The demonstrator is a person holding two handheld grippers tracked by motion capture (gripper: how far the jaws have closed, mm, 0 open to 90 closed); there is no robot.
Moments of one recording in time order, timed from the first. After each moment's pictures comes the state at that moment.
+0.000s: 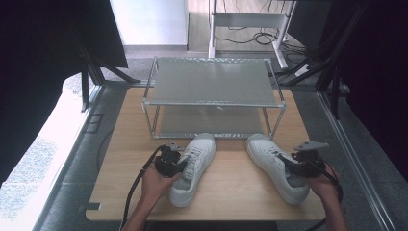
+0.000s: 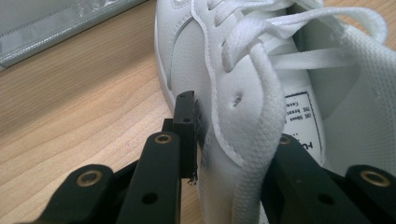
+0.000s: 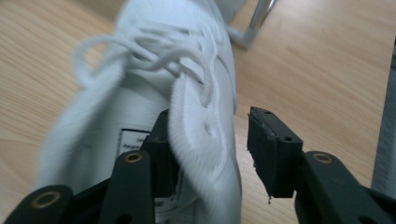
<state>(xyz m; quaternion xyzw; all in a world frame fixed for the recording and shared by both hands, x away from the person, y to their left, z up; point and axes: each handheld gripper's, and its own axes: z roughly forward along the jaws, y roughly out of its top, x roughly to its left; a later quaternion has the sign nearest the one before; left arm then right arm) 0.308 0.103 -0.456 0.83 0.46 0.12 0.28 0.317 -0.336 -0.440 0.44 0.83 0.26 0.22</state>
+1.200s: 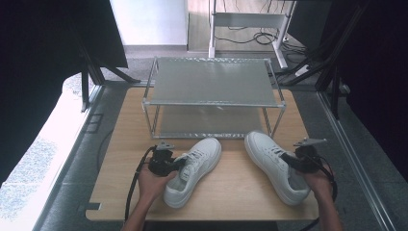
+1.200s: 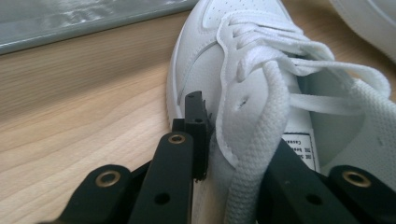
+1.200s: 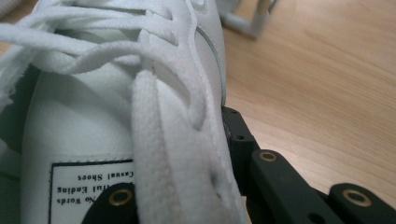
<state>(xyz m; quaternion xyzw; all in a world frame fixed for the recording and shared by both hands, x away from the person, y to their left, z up) 0.306 0.128 -0.461 0.78 0.48 0.06 0.40 0.335 -0.343 -0.454 0.48 0.81 0.29 0.17</state>
